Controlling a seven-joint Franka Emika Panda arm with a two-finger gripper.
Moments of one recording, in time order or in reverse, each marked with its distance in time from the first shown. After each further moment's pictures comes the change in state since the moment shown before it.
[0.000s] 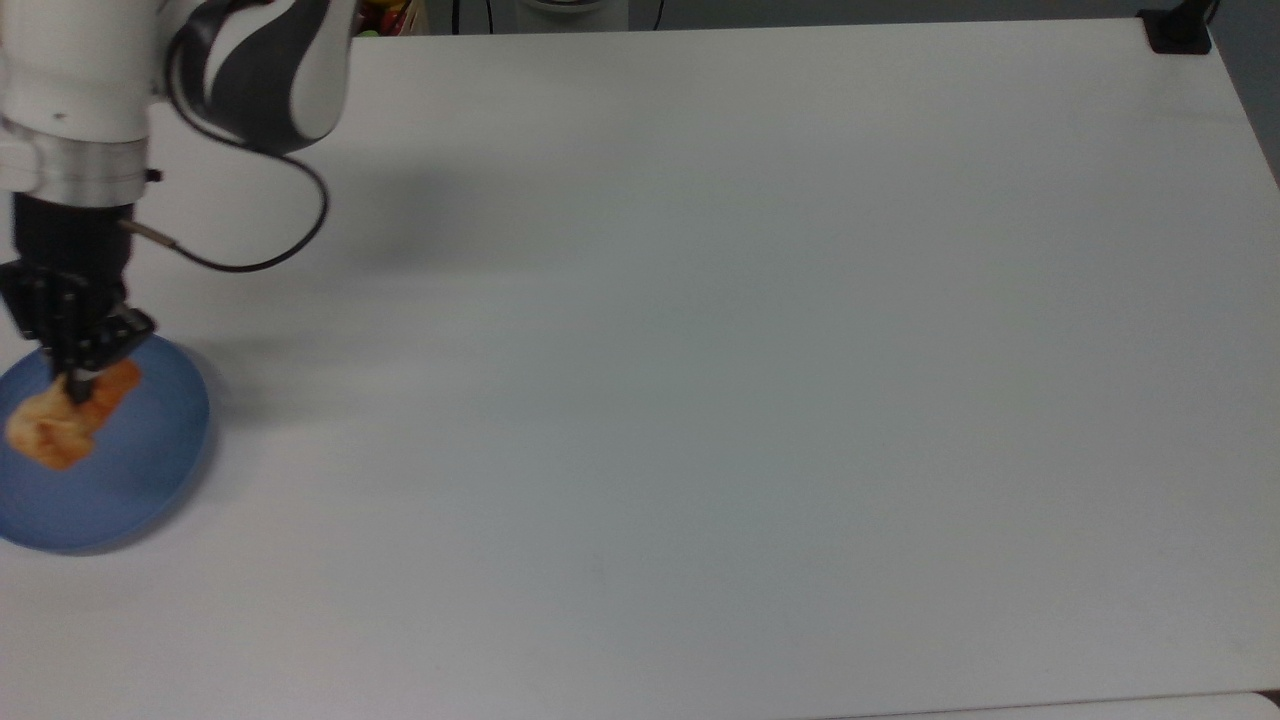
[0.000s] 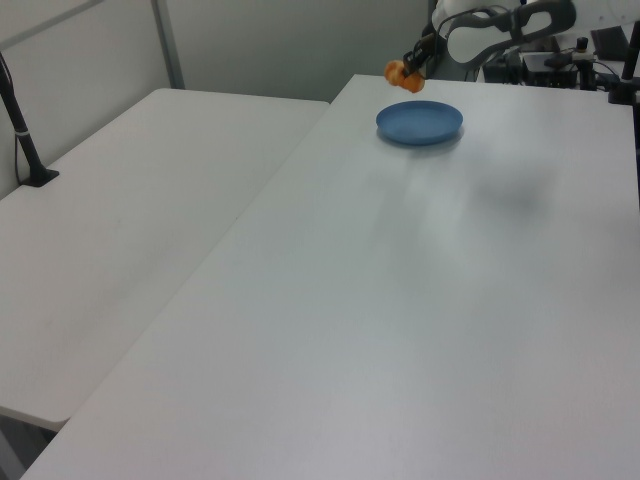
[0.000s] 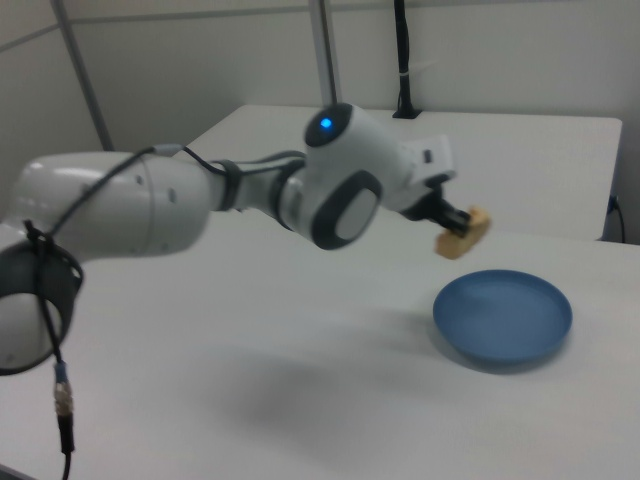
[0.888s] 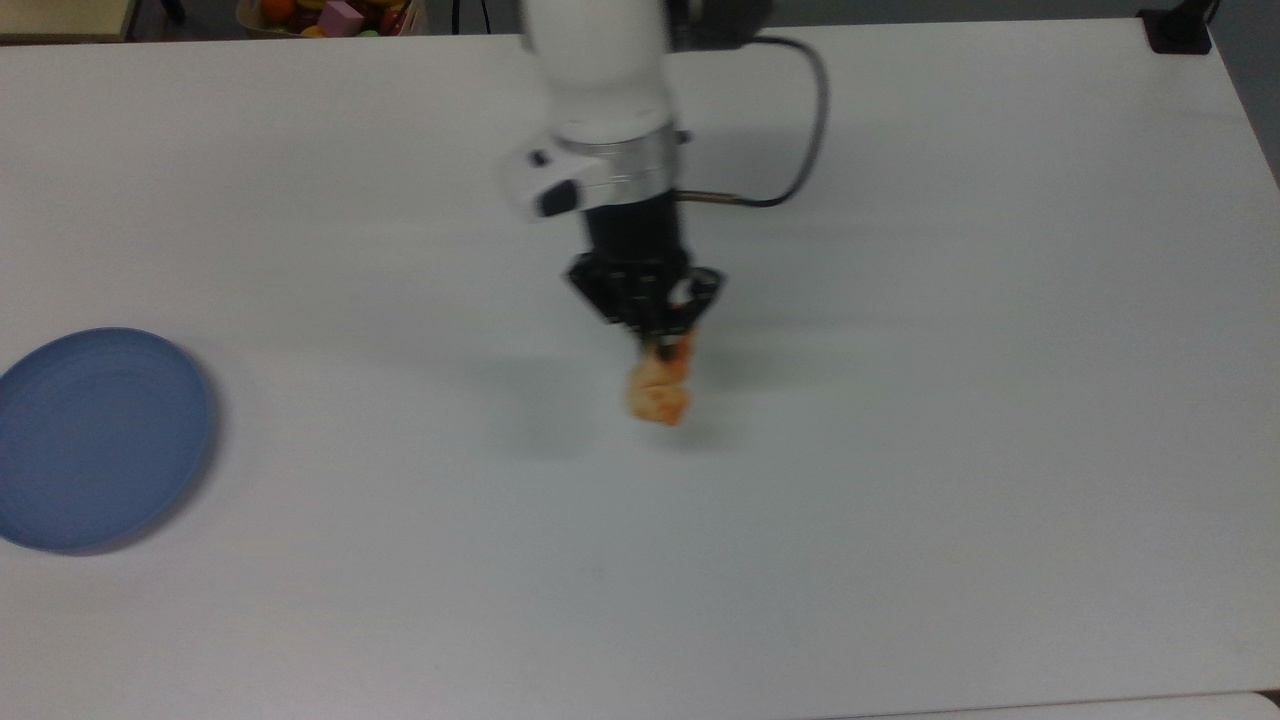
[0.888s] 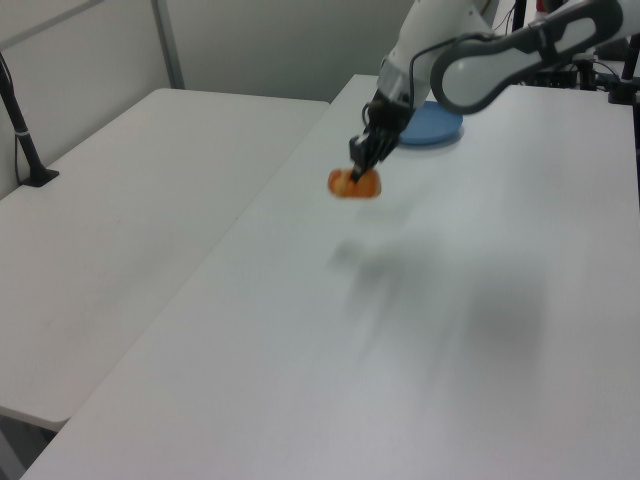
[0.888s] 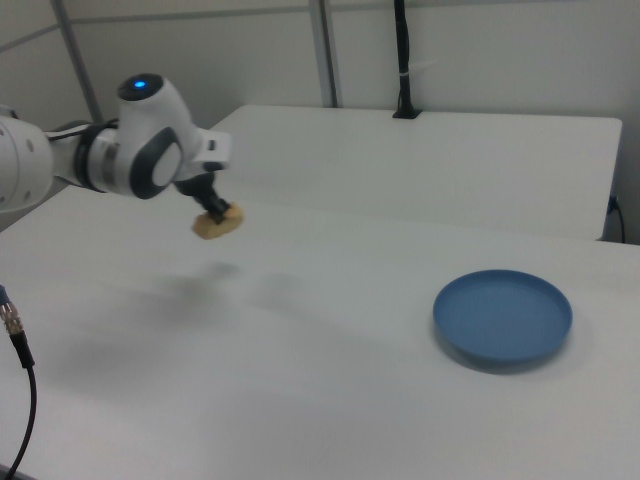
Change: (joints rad) arm 0.350 -0.228 0.246 -0.260 0.003 -0.244 0.460
